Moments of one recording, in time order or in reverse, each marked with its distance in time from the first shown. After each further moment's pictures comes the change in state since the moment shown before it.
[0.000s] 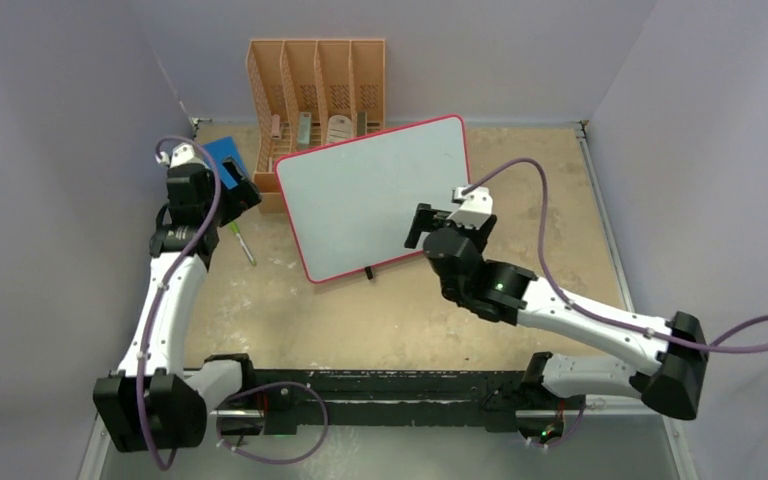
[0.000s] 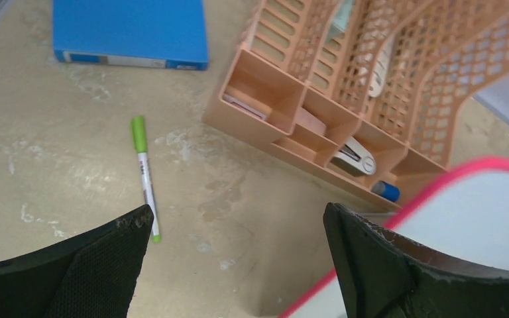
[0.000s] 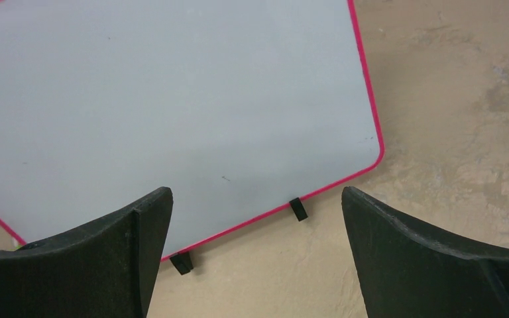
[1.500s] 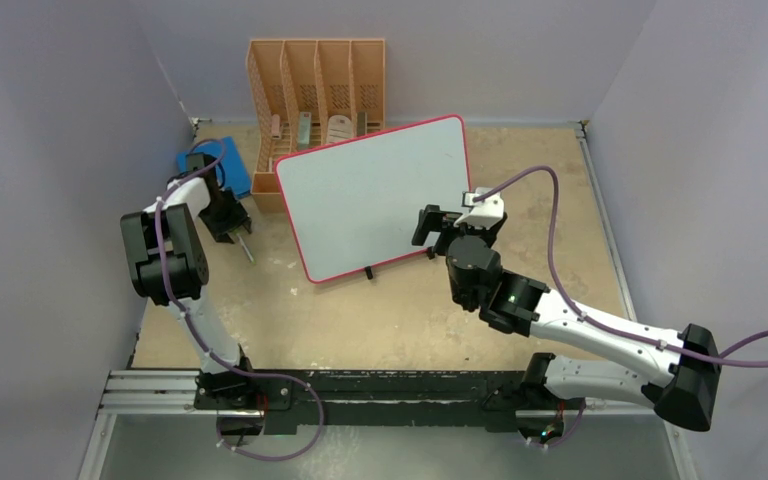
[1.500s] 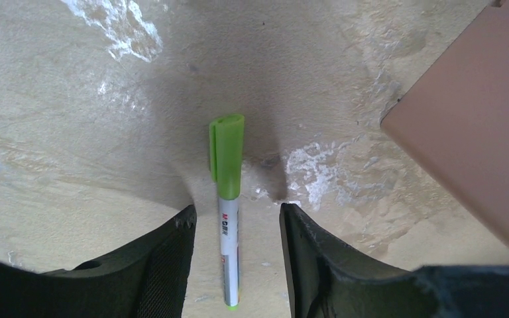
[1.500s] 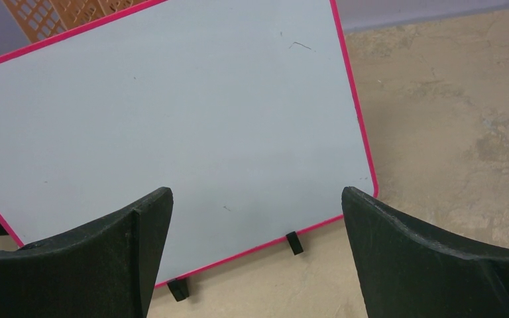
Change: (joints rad) left arm 0.190 0.871 0.354 -0.245 0.092 0.082; right arm -0.001 -0.142 -0.132 0.295 0.007 -0.259
